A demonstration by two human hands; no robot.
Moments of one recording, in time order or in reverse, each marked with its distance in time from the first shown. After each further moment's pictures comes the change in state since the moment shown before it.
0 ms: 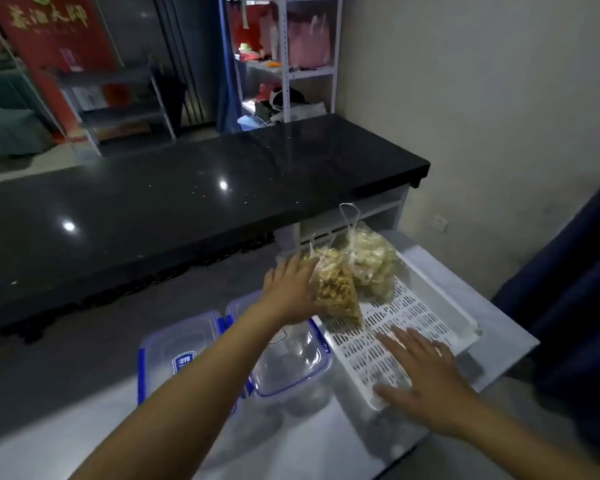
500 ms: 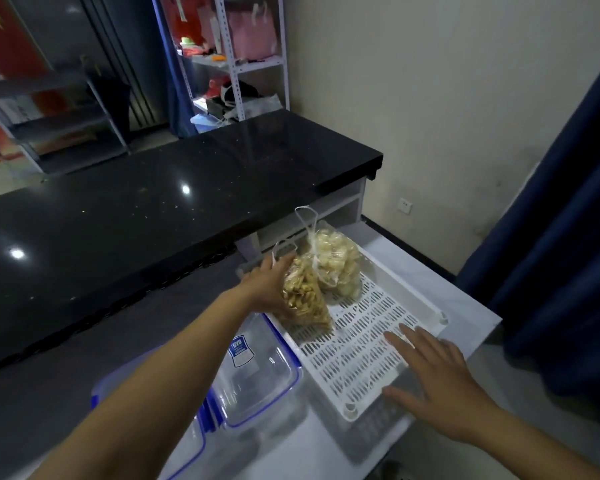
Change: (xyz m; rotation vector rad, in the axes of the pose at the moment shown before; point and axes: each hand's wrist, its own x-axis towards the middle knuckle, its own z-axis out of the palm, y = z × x) left_hand 0.065 0.000 -0.003 0.014 -0.231 0.011; right_hand -0.028 0.046 -0.005 0.078 0.040 0.088
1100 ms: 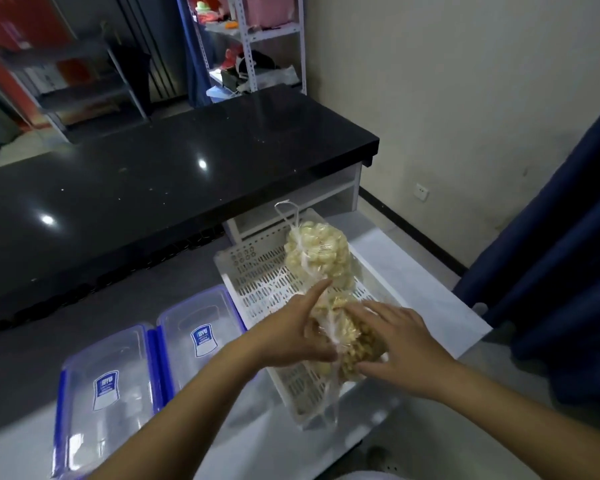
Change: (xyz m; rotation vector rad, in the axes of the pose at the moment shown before) left_hand -0.059 0.106 0.049 -0.380 -0.070 0.128; right_hand 0.052 0.032 -0.047 0.142 0.019 -0.262
